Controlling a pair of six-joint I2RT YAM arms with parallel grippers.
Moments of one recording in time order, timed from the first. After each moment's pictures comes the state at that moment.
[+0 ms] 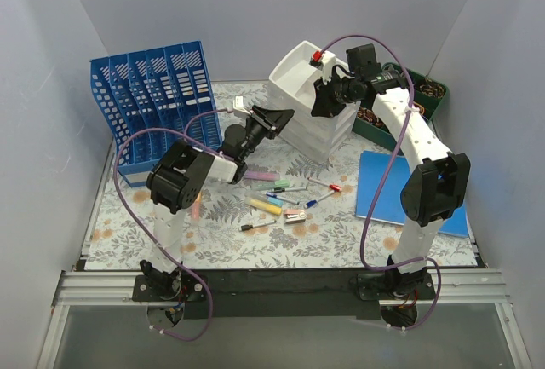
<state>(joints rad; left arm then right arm) -0.52 2.12 1.05 1.30 0.17 -1.37 0.32 1.84 1.82 -0.79 -0.59 -0.32</state>
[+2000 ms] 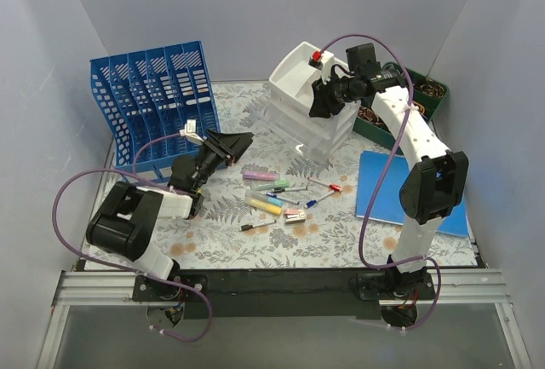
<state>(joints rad) -0.35 1.58 0.45 1.36 0.34 -1.37 0.32 1.85 1.85 -0.81 -0.61 -0.35</state>
